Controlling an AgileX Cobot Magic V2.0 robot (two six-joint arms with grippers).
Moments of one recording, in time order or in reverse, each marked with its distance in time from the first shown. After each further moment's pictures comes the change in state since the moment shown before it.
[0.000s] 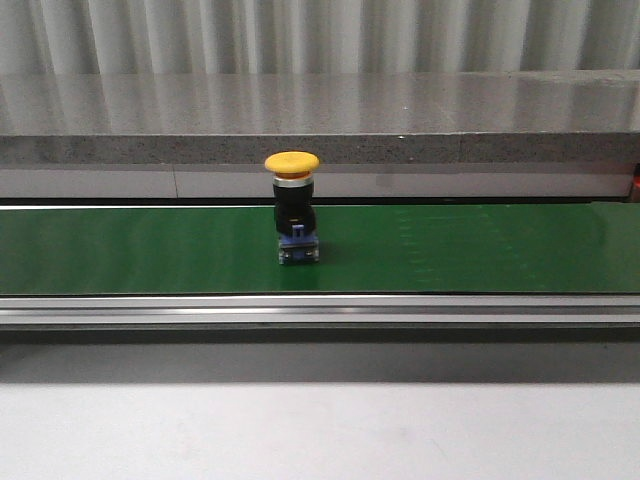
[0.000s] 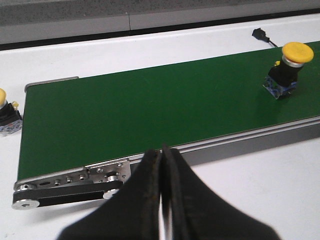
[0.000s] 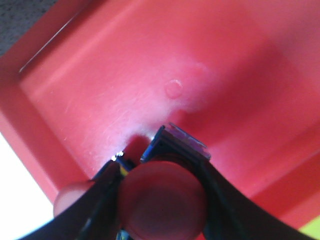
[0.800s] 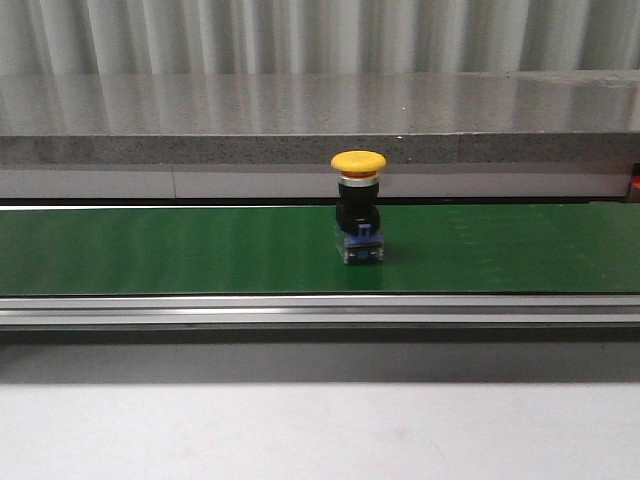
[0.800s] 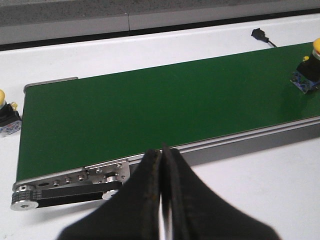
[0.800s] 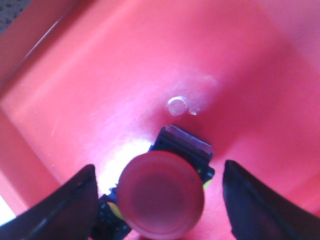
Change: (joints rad) left arm 0.000 0.000 0.000 0.000 0.000 0.000; right arm 0.000 0.089 -0.034 0.033 -0.045 0.004
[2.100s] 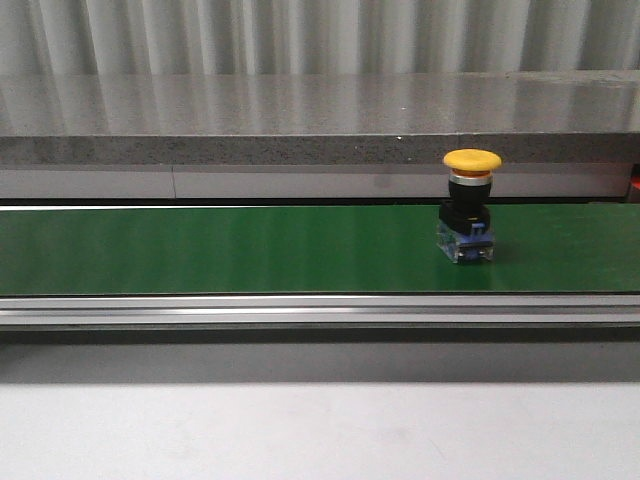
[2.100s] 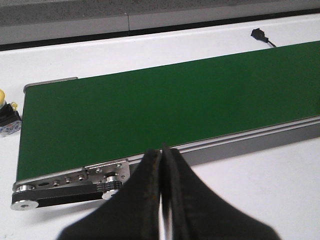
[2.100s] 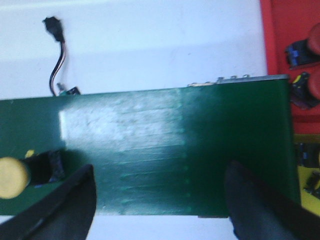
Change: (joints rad) left arm 0.000 0.000 0.000 0.000 0.000 0.000; right arm 0.495 -0.732 0.404 -0.065 0.217 -0.154
